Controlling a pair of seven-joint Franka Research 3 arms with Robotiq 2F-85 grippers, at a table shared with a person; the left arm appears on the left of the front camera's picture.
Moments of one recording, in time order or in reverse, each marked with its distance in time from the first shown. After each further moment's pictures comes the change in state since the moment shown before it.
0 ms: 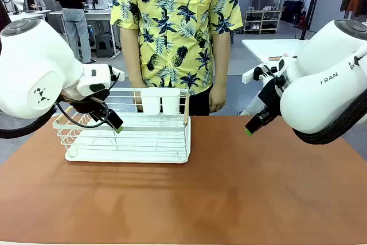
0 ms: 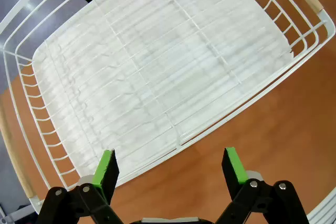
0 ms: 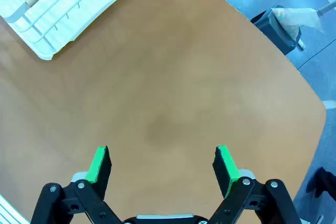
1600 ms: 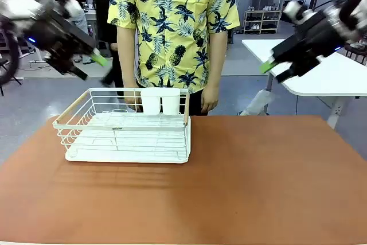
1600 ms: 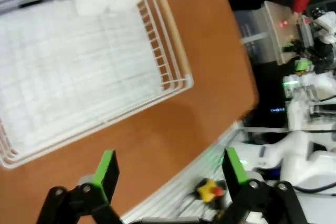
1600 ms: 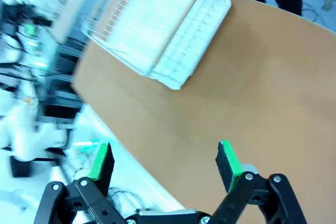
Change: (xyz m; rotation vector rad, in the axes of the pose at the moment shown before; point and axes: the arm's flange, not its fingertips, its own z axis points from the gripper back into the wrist) left arm 0.025 0.136 0.139 -0.665 -0.049 0.542; right arm 0.032 -0.133 0.121 0.699 -0.086 -0.436
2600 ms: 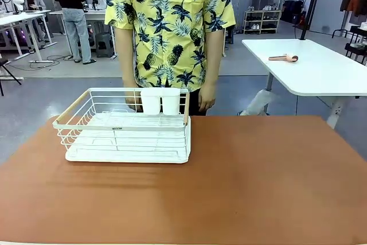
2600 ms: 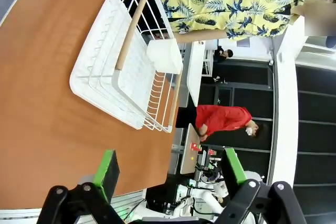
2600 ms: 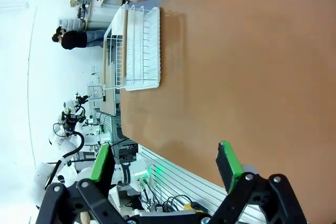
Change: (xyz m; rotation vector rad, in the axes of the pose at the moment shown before) left arm -0.204 0.194 0.155 -0.272 -0.509 0.674; right arm -0.201 -0.184 0.131 0.160 -0.276 -0.575
